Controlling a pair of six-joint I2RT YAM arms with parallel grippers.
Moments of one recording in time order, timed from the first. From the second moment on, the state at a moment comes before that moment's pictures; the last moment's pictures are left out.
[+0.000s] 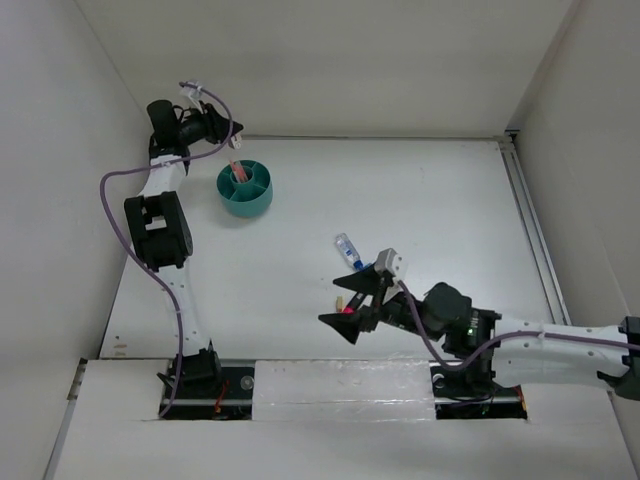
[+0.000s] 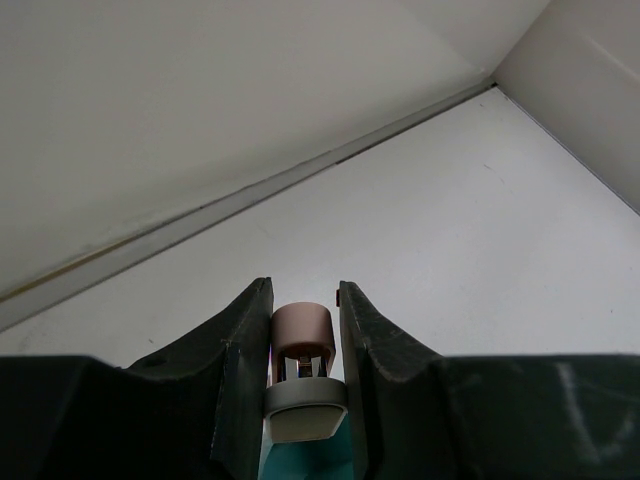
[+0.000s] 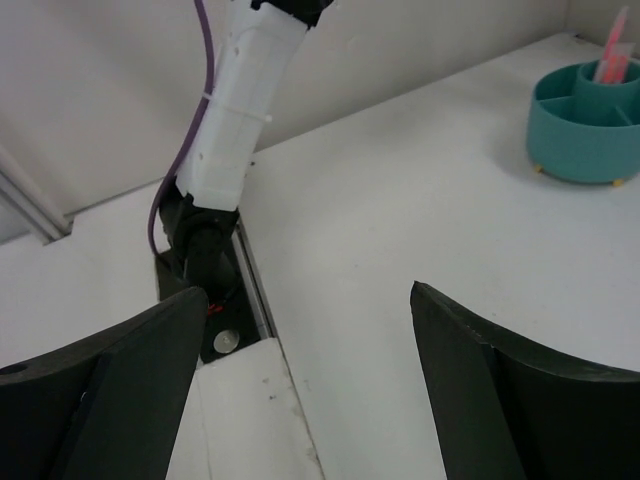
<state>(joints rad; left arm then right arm) 0.18 2.30 1.95 0.26 1.01 -0.29 1.31 0.91 0.56 0.43 0.08 0.21</state>
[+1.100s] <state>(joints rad) 0.15 2.27 1.79 0.23 0.97 -0.17 1.31 0.44 0.51 0.05 0.28 0.17</state>
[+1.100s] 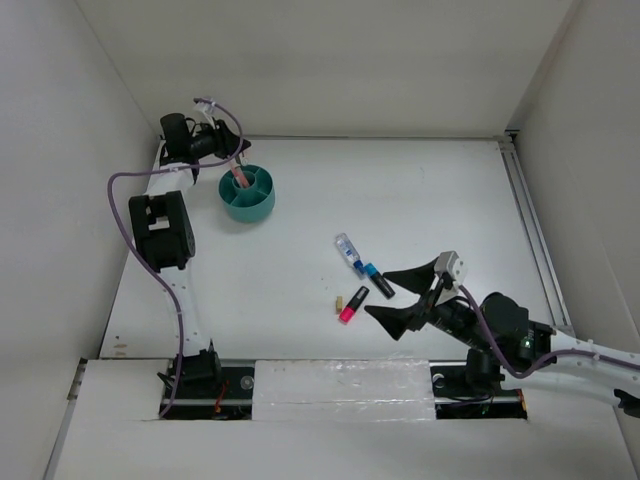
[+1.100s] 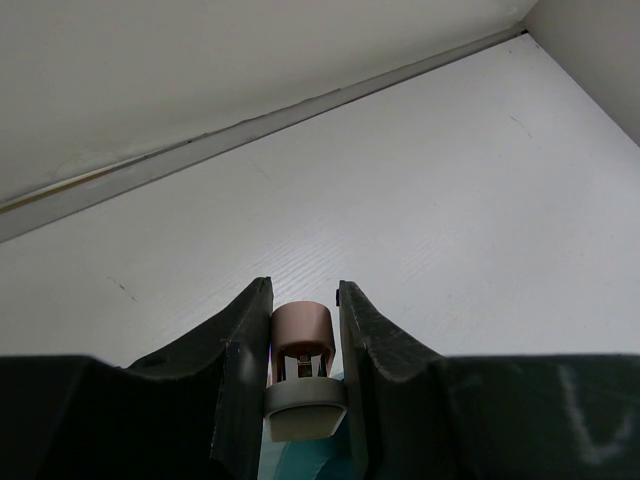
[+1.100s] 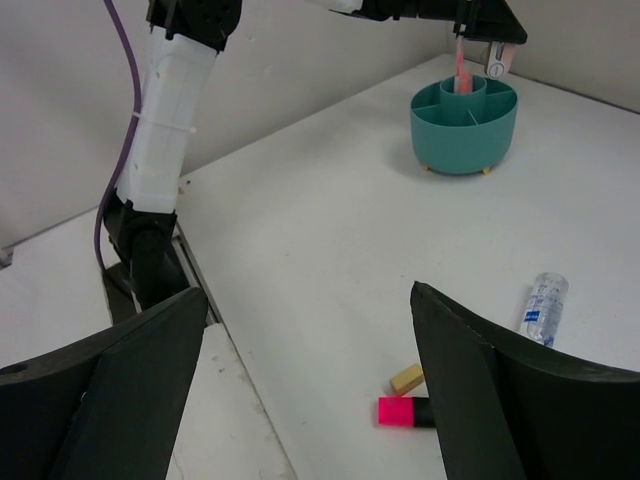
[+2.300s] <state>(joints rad) 0.15 2.12 1.62 0.16 0.88 -0.16 1.31 0.32 0.50 -0.04 0.29 0.17</state>
